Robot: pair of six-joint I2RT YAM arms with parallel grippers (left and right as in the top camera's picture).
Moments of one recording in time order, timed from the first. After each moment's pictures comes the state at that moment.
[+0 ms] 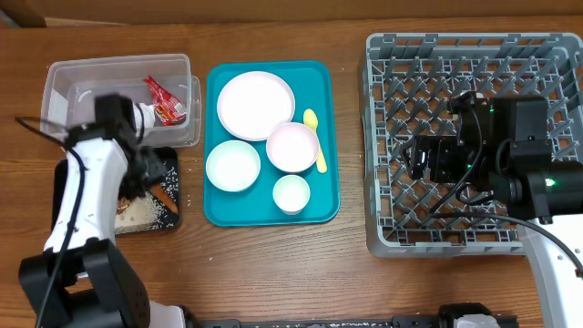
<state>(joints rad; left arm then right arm) 0.21 1.64 1.25 -1.08 -0.13 -0.42 0.05 1.18 1.26 -1.06 -0.29 0.10</state>
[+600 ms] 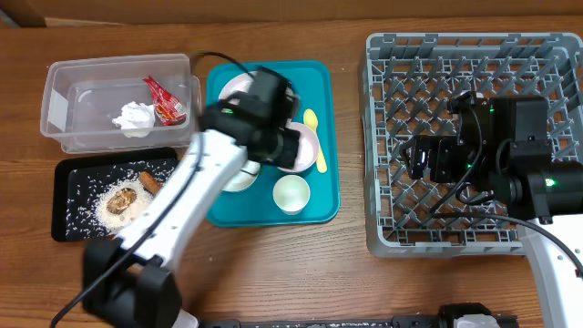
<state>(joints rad) -0.48 1.70 1.45 -0.96 0.16 -0.24 0.05 1.18 1.26 -1.06 -0.29 0.10</state>
